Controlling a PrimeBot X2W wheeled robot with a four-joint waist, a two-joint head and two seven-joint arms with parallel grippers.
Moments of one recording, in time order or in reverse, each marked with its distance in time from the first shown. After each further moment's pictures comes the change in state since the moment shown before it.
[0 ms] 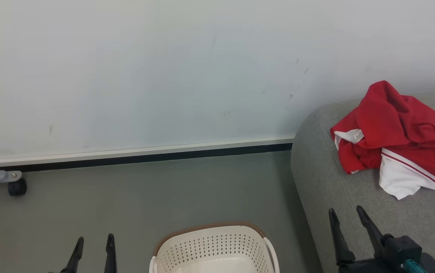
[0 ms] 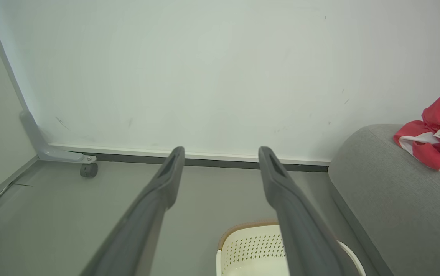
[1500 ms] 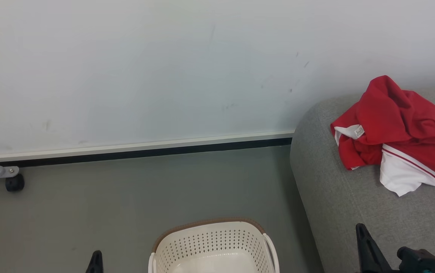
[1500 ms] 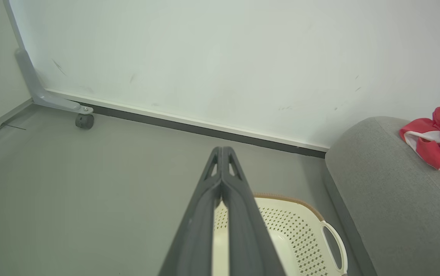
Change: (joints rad) left arm 0.036 -0.055 0.052 0.037 -0.049 -0.020 0.039; right arm 0.081 0.041 -0.090 -0.005 0.075 0.003 0.038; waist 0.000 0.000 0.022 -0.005
